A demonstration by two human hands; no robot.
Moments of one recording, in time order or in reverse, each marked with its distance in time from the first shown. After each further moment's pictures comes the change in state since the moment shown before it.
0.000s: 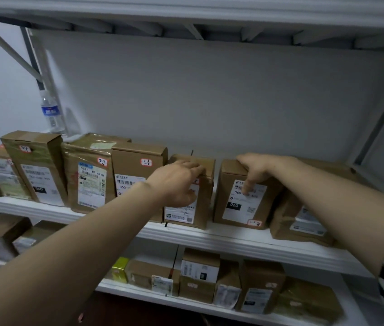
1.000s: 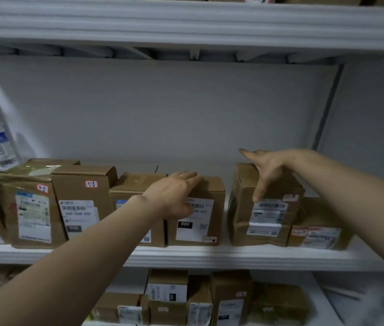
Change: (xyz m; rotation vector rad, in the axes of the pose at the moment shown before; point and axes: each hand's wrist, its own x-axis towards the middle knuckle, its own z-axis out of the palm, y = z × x) left_hand 0.053 0.078 -0.005 -0.034 -0.013 0.113; right_hand -0.059 0.121 -0.023 0.031 -0.051 0.168
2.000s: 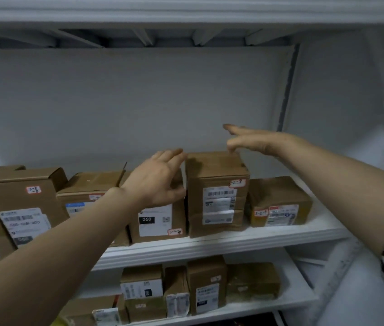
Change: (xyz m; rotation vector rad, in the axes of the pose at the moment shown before) left_hand 0.032 0.045 -0.003 -0.005 0.174 0.097; right_hand -0.009 0.070 0.015 0.640 0.194 -0.108
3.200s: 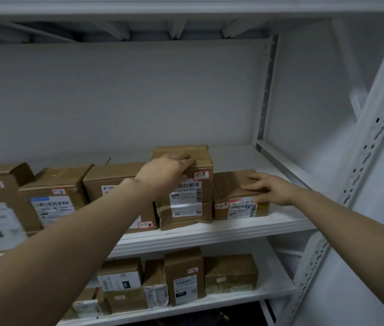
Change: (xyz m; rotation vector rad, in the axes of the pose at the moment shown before) left_hand 0.049 0.074 0.022 0.069 -0.107 0.008; right_hand -0.049 0.182 0.038 -0.213 -0.007 -0.051
